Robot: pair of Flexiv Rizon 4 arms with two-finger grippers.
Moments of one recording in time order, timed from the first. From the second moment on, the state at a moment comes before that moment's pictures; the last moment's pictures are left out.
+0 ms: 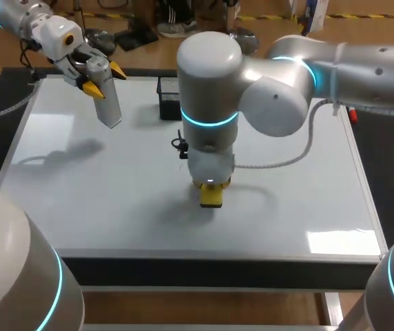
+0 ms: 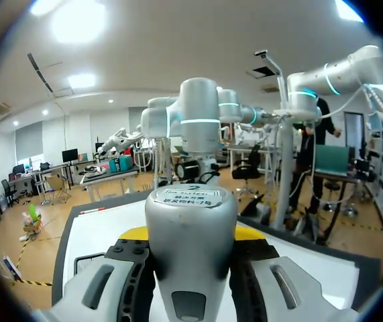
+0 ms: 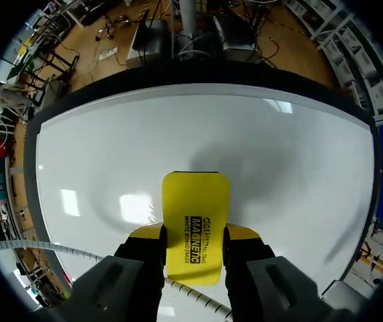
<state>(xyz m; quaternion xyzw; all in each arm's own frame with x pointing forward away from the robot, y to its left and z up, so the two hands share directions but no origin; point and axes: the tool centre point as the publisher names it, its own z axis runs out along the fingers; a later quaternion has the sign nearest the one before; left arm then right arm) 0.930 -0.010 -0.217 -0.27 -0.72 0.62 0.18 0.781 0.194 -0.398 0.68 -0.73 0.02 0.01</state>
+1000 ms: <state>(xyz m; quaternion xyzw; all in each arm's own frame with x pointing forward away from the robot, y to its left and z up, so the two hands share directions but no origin) 0.930 -0.010 -0.217 -0.27 -0.72 0.62 0.18 0.777 0.225 -0.426 0.71 -0.70 0.01 0.00</state>
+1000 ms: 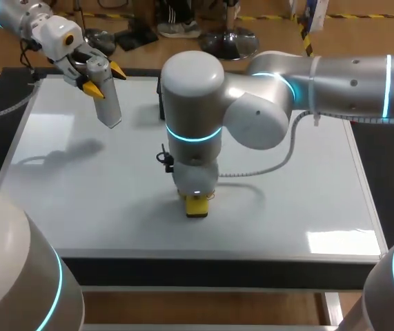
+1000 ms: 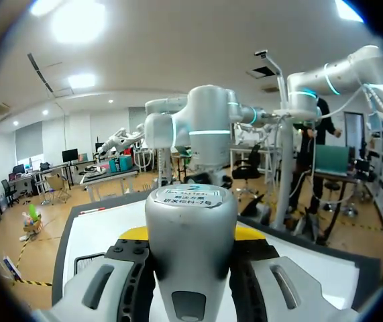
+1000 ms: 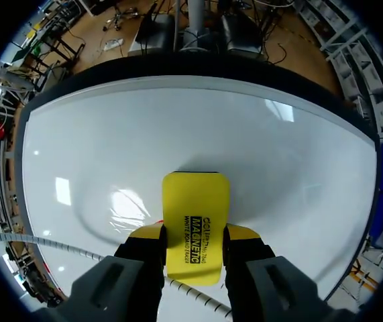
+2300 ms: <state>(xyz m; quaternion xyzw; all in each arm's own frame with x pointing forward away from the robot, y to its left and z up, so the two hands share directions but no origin) 0.930 -0.010 -0.217 -0.27 -0.72 0.62 0.18 0.795 0.148 -0.425 0.66 -0.75 0.02 0.04</state>
